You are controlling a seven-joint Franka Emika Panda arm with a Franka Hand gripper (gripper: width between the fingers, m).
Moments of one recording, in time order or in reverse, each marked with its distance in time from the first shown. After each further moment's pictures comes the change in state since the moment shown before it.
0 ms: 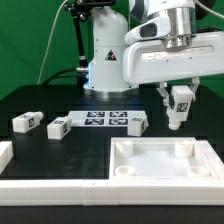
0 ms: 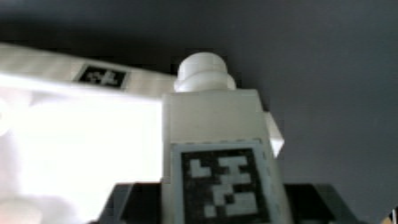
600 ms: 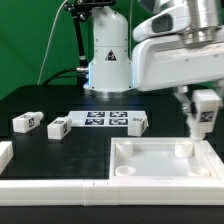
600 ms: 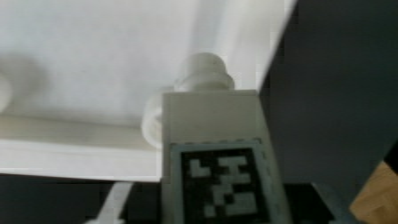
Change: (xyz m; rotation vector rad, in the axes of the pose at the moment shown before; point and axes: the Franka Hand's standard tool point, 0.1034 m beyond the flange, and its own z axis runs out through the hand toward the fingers) arm 0.102 -0.001 0.007 0.035 -0.012 0.086
